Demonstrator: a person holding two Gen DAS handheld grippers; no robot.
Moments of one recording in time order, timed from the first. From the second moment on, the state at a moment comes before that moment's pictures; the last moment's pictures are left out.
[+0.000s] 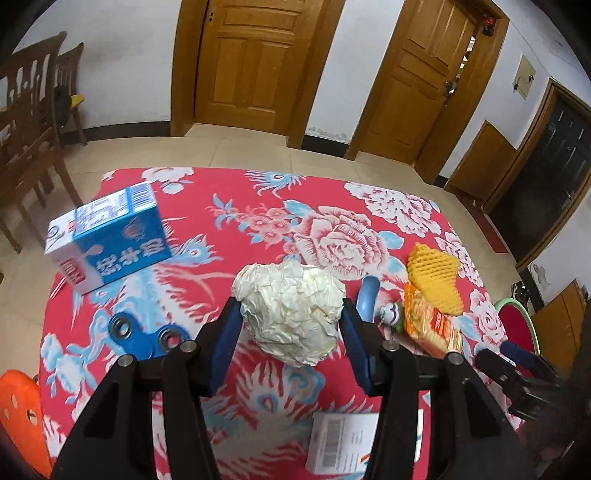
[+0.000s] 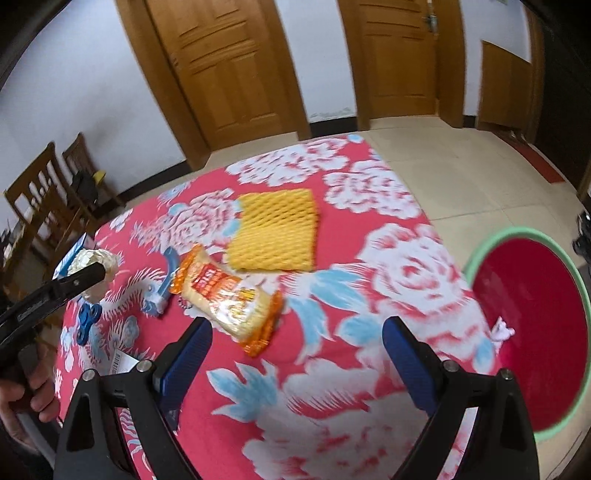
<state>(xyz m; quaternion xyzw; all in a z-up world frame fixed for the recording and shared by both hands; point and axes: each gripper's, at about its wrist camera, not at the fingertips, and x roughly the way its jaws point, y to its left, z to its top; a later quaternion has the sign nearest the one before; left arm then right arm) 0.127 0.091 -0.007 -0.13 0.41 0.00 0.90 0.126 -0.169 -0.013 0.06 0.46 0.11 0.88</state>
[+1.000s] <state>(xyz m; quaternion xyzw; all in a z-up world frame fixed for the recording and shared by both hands) 0.090 0.077 -0.005 -0.15 0.42 -0.01 0.90 0.131 -0.138 -0.032 0.00 0.47 0.15 0.87</state>
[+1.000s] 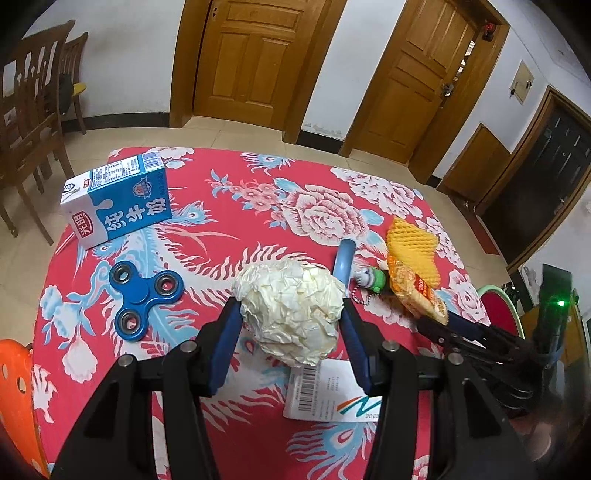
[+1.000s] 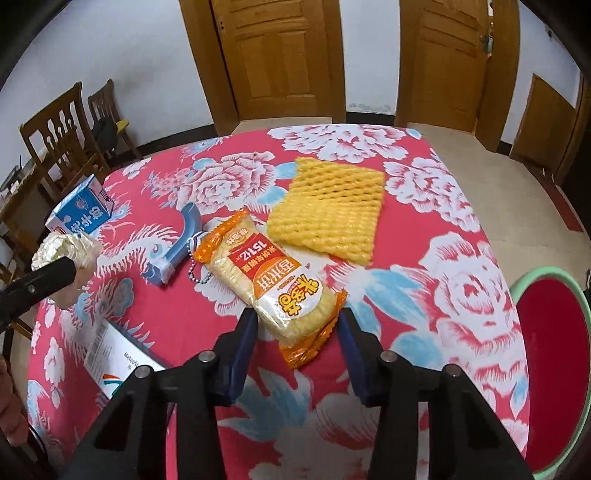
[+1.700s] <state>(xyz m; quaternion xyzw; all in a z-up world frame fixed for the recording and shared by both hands) 0.081 0.023 0.005 -0.12 0.42 -0.07 0.90 0.063 -0.250 -0.002 0.13 0.41 0.06 0.90</state>
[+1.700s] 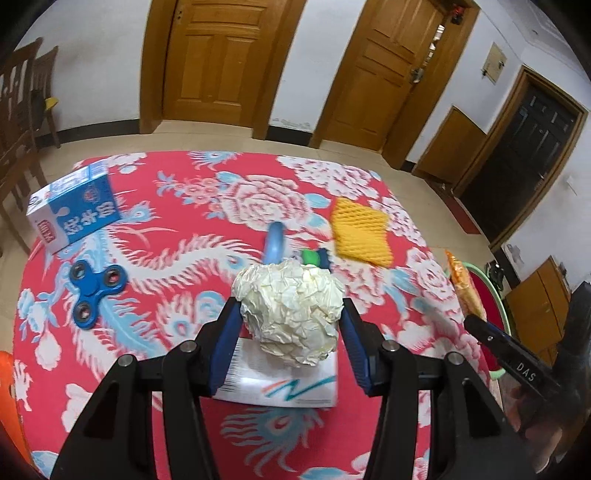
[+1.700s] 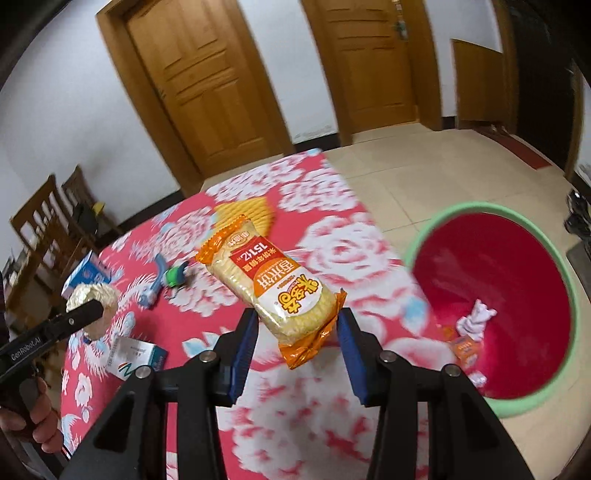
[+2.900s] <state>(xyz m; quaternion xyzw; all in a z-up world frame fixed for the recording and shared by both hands) 0.091 -0.130 0.006 -0.03 0.44 -0.21 0.87 0.012 -0.396 -0.031 0.23 0.38 -0.10 0.89</state>
